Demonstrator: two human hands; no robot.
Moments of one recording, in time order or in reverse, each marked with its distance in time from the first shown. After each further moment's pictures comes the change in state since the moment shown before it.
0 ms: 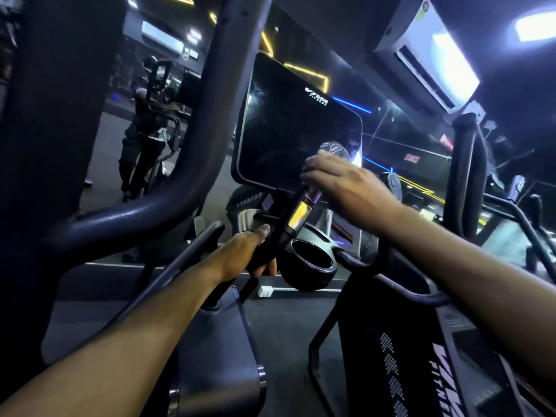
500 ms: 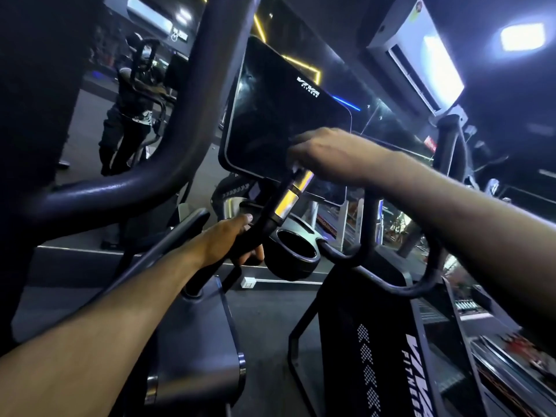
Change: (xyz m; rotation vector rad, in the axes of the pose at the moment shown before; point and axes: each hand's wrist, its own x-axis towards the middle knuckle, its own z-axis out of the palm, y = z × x) left_hand 0.010 -0.010 -0.003 -0.121 -0.068 -0.005; right_hand 0.051 0.011 -0.032 -0.042 -0.470 -0.030
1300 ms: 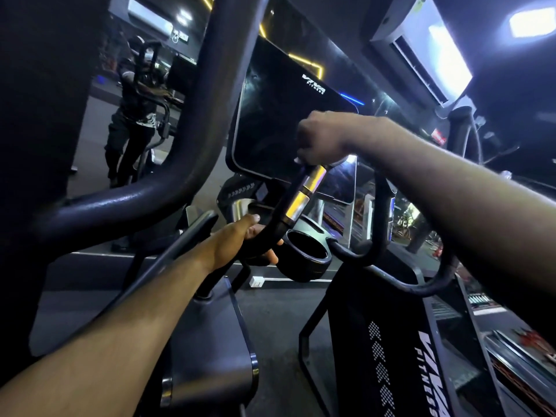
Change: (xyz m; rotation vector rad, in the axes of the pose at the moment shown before) left_hand 0.004 -0.006 -0.006 -0.096 -0.047 0.043; right_hand 0.042 0.014 -0.018 0.101 -0.294 0.372
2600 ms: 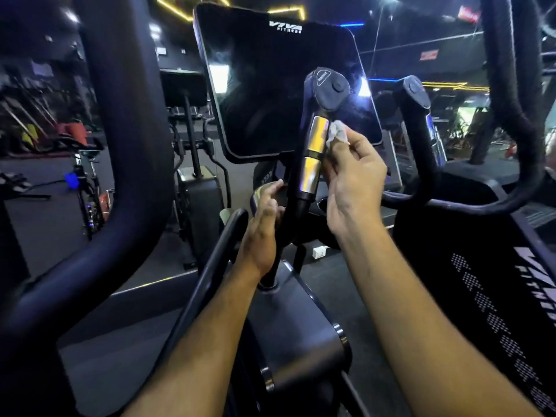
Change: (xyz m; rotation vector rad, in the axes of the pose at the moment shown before) left_hand 0.007 -0.018 0.012 0.146 0.349 0.220; right_hand -0.027 -0.103 0.137 2.479 1.271 0.598
